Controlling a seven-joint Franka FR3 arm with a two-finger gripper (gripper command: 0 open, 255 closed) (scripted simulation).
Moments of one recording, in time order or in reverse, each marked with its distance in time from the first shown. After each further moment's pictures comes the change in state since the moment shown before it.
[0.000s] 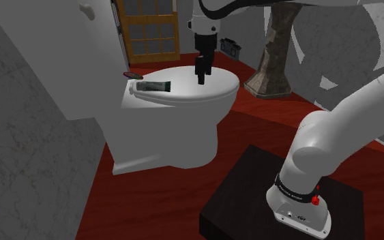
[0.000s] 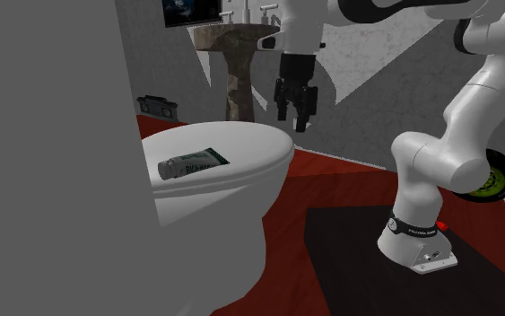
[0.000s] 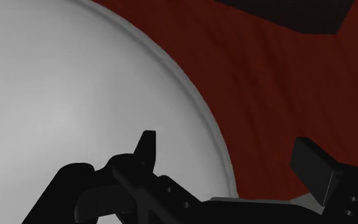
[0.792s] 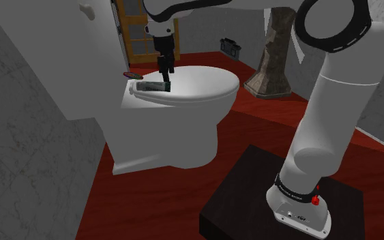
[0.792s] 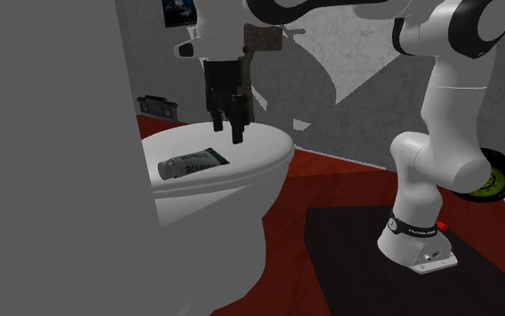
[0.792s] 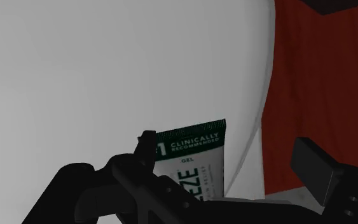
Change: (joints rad) arm 0.045 0.528 0.024 0.517 -0.014 -0.046 -0.153
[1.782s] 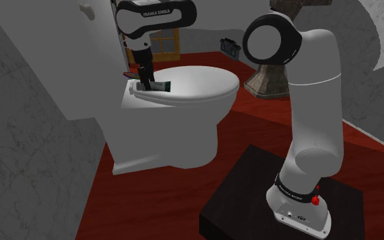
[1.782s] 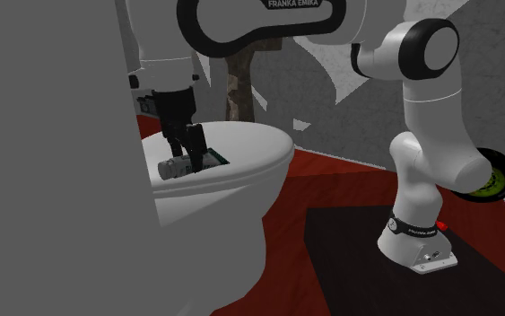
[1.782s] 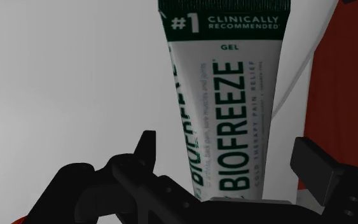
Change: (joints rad) arm 0.031 0.350 0.027 0.358 -0.028 -0.045 -0.082
